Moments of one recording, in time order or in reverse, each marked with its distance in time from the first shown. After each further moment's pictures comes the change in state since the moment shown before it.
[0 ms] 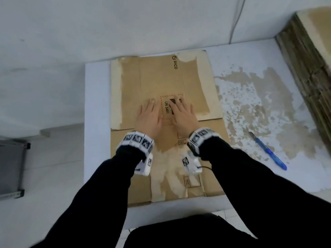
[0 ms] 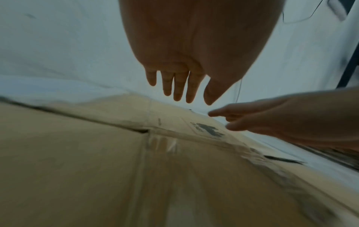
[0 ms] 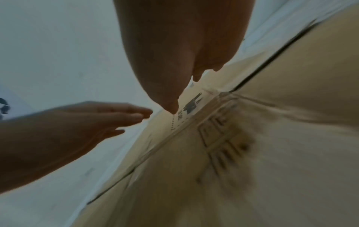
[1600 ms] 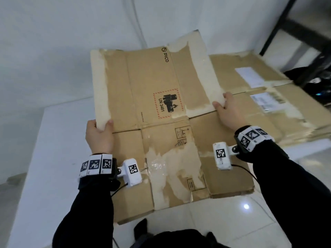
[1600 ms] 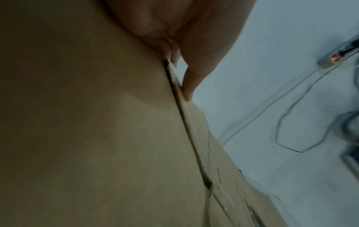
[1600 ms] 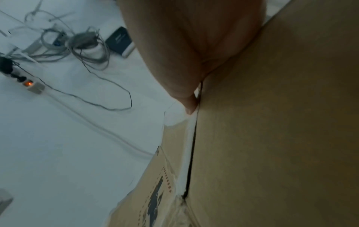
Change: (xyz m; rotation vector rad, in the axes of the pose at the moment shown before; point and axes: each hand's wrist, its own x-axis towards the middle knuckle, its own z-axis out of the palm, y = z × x) left_hand -0.078 0.197 -0.047 -0.885 0.706 -0.425; right_hand -0.227 0.264 -0.217 0.541 0.590 0.308
